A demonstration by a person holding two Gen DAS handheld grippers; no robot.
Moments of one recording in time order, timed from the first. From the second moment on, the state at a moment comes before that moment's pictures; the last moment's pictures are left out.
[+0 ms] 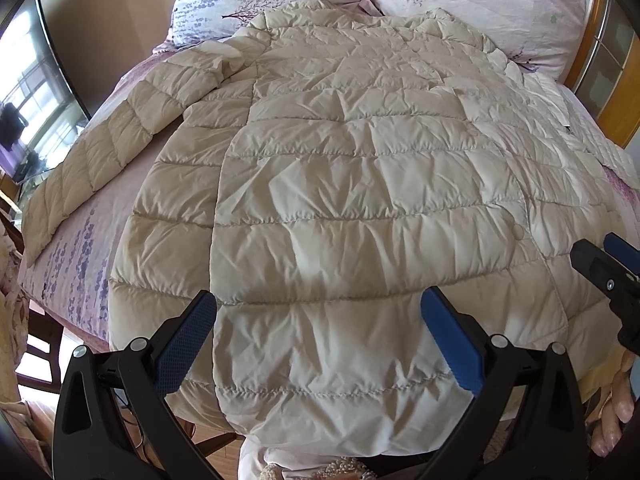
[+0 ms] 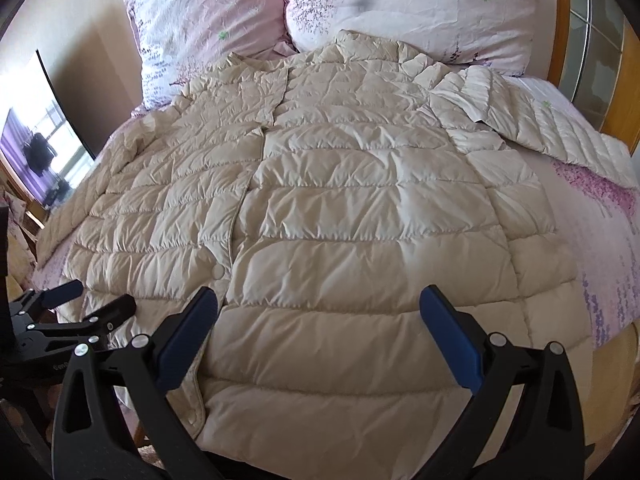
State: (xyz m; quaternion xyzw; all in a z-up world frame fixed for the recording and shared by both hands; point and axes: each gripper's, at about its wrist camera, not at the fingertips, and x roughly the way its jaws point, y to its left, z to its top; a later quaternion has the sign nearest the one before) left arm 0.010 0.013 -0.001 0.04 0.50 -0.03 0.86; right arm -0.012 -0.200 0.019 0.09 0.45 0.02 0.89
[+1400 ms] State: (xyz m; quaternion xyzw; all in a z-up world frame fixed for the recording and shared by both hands) left arm 0.176 0.044 0.033 -0.12 0.44 -0.19 0.87; right arm 0.054 -0.638 -0.004 0.45 0.30 -0.35 0.77
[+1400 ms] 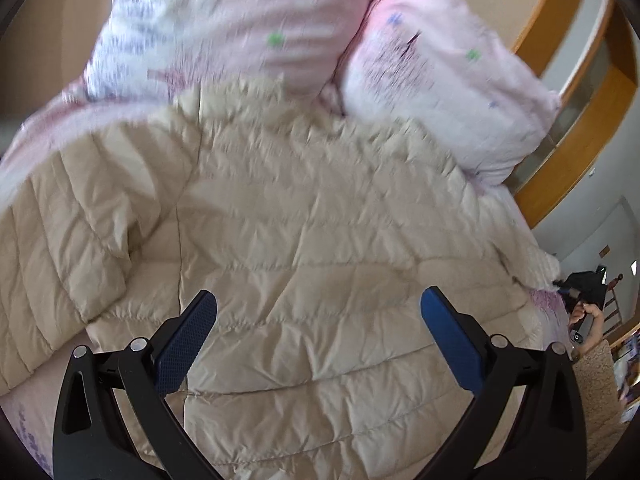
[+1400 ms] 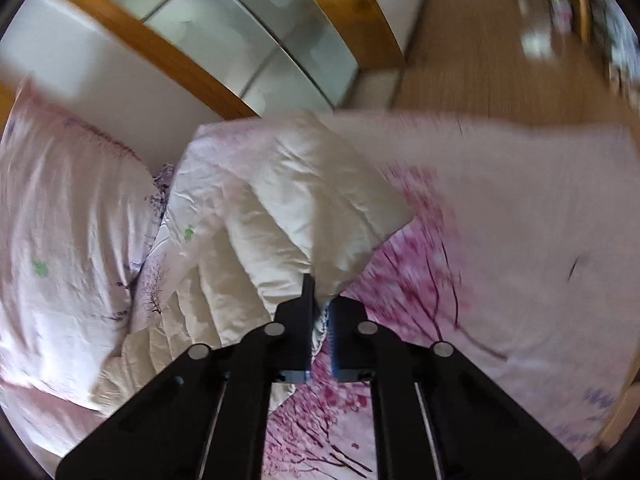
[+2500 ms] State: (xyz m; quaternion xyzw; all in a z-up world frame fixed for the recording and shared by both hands) left arm 0.245 -0.016 0.001 -0.32 0.51 -0.30 0.74; right arm 0.146 -0.278 0.043 0.19 0.42 0.16 0.87
